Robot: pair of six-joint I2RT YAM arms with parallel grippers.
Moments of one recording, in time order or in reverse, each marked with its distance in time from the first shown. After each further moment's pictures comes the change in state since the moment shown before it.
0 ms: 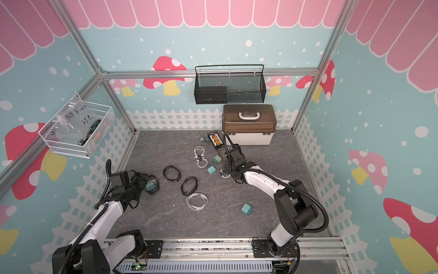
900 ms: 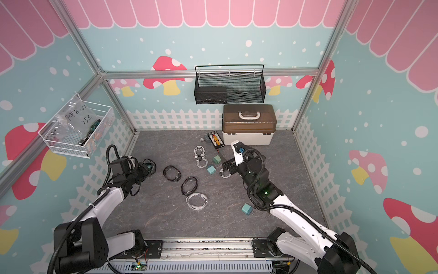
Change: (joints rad) left arm -0.017 0.317 0.127 0.306 0.276 0.171; right arm 0.091 -0.587 -0.317 0.546 -0.095 -0.393
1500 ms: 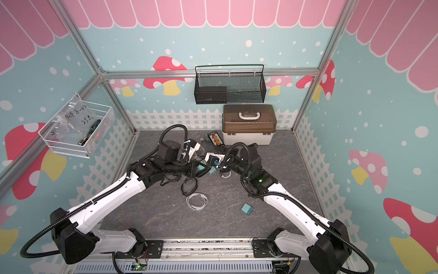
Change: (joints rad) left arm -0.803 0.048 0.570 -0.511 -0.037 0.399; right arm -0.003 0.129 0.201 -0.037 -0.420 -0.863
